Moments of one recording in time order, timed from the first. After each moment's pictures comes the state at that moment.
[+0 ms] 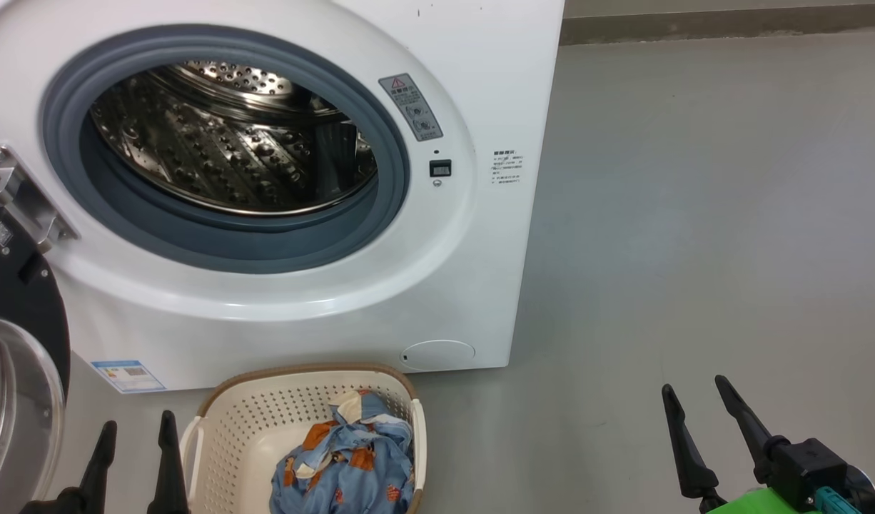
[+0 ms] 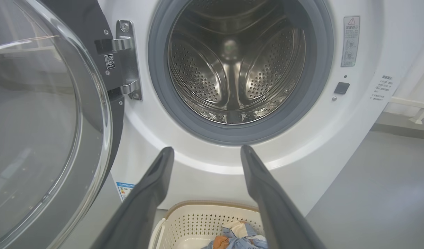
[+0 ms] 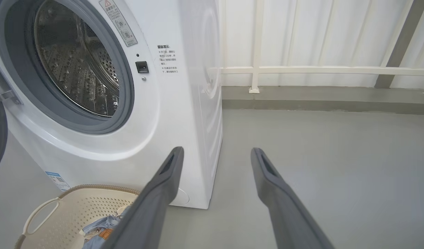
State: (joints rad) left arm 0.08 0.07 0.09 0.12 -0.27 -0.13 -0.26; right arm 0.06 -0.05 -0.04 0.10 0.10 0.13 -0.25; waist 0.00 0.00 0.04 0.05
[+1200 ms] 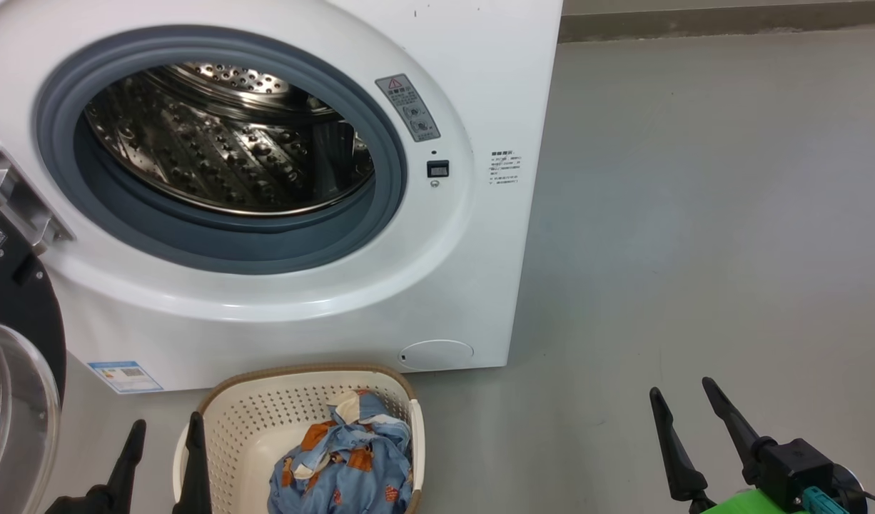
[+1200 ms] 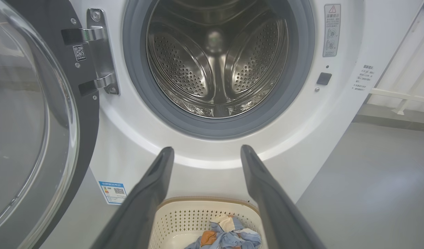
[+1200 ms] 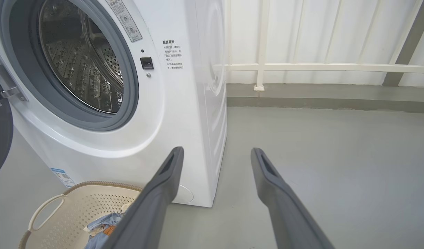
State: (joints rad) left arm 0.08 0.07 0.03 0.12 -0.27 -0.13 -0.26; right arm 0.05 -0.05 -0.02 0.11 0.10 0.13 -0.25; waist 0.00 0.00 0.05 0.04
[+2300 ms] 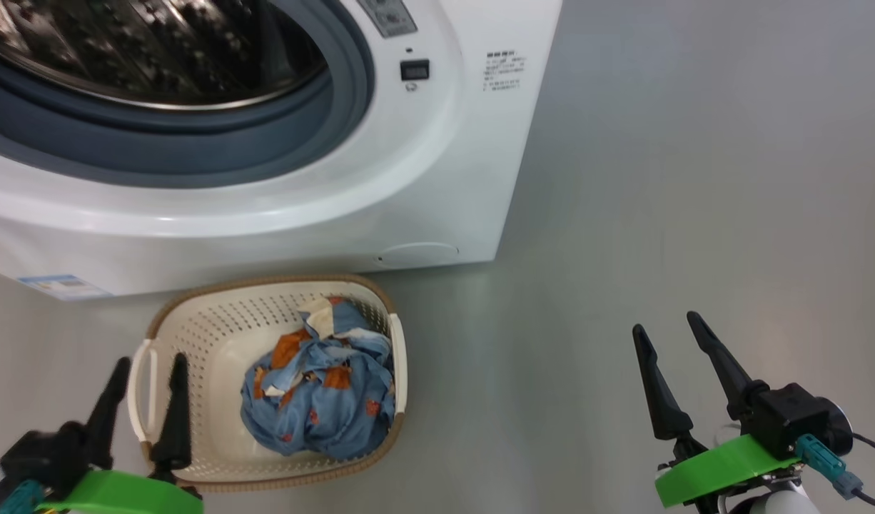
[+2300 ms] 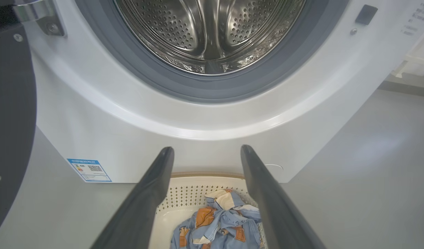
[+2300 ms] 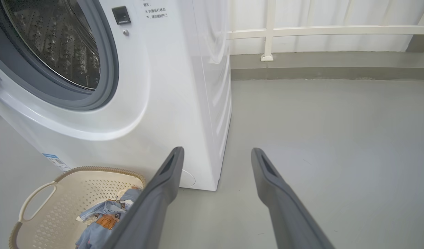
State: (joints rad) left arm -0.06 0.22 -0.06 0.16 -0.43 -0.13 -0.26; right arm -0.07 -0.05 0.02 0.09 0.11 0.13 -0.25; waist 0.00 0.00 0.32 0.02
